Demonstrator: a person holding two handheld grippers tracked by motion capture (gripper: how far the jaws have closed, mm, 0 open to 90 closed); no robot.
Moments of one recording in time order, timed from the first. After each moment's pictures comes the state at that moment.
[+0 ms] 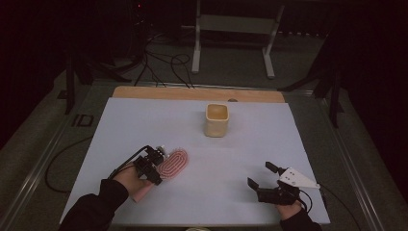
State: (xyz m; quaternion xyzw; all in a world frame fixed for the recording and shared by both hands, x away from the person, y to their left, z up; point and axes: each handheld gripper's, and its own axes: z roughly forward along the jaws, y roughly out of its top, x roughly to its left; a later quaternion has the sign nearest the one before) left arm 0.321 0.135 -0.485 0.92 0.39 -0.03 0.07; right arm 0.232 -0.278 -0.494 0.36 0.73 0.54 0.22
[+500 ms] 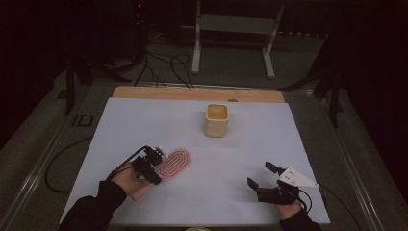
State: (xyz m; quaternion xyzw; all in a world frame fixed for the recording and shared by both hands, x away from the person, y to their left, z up) left arm 0.319 0.141 -0.484 0.92 0.38 -0.02 0.10; right arm 0.233 -0.278 -0.495 0.37 0.73 0.53 0.22
